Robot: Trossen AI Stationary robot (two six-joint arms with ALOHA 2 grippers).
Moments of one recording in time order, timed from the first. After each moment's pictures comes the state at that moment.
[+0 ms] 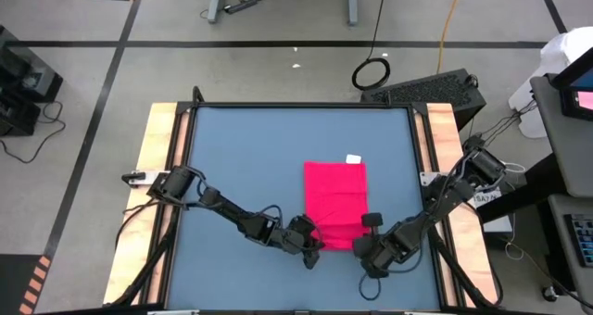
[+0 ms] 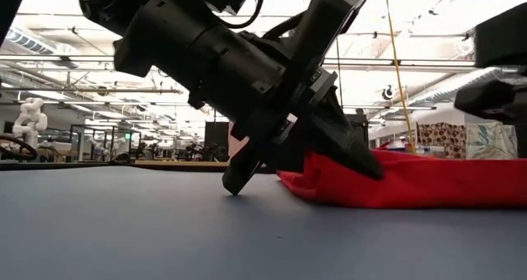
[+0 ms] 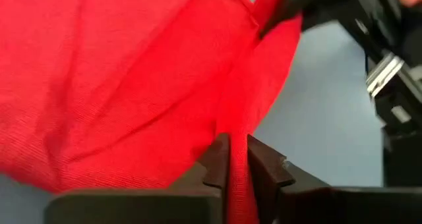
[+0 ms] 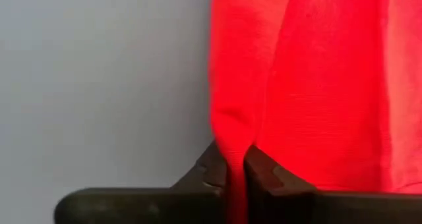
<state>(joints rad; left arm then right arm) -0.39 2.19 1.18 0.36 -0.25 -0.95 0.72 1.68 0.87 -0.54 0.23 0.65</state>
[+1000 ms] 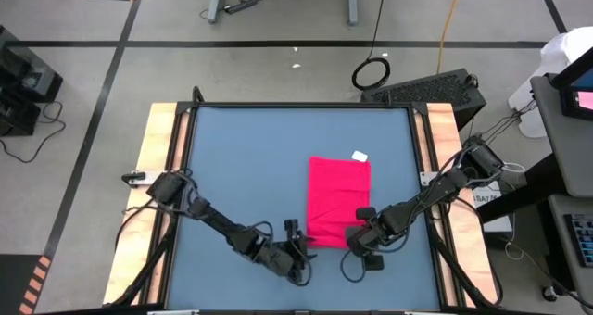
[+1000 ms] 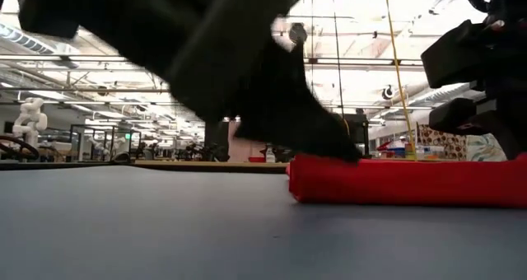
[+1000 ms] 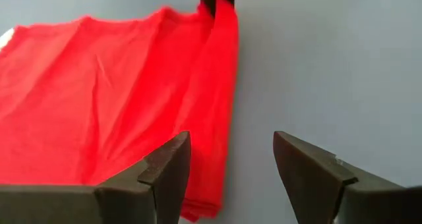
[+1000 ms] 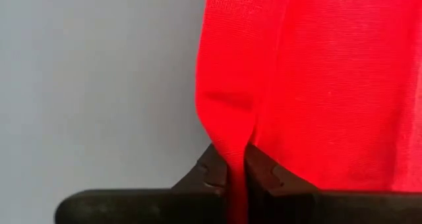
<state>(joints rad) -0.52 2.13 1.18 0.32 -0.55 -0.20 0.54 1.65 0.87 -0.52 -0.03 0.56</state>
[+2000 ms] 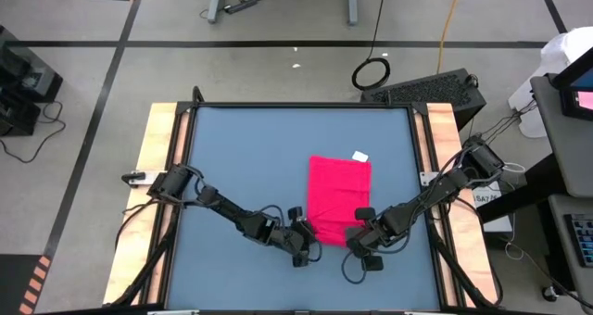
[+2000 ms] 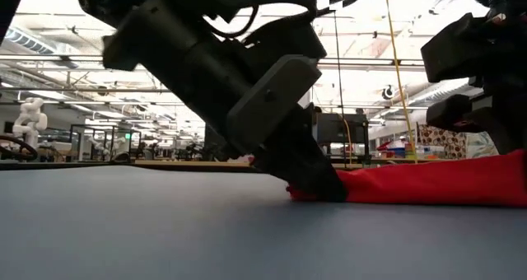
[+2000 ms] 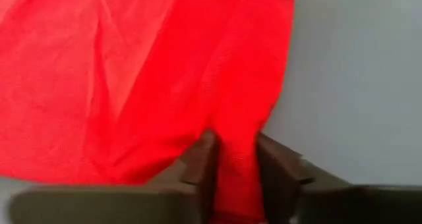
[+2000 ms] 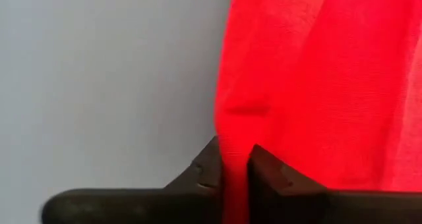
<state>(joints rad) -0.39 2.14 1.18 0.23 -0.35 -0.33 0.56 1.65 0.87 -0.51 0.00 0.55</state>
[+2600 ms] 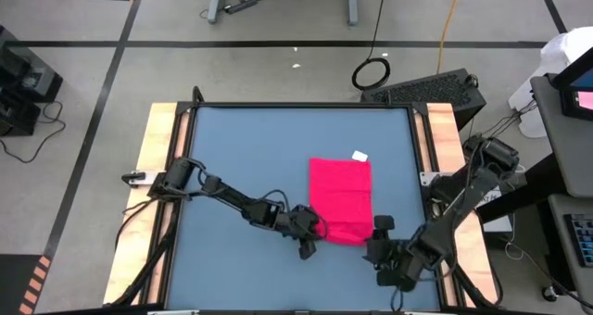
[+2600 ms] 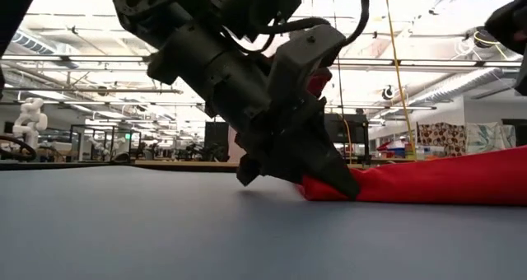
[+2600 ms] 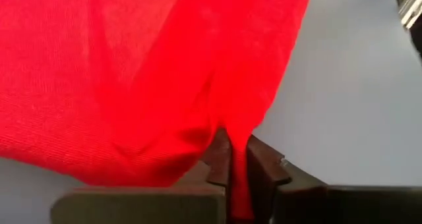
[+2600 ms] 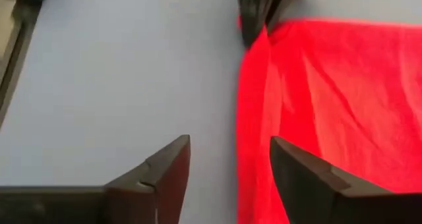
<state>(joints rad) -0.29 2.14 1.18 0.24 -0.01 -0.67 0.90 1.51 0.90 -0.56 0.57 0.81</state>
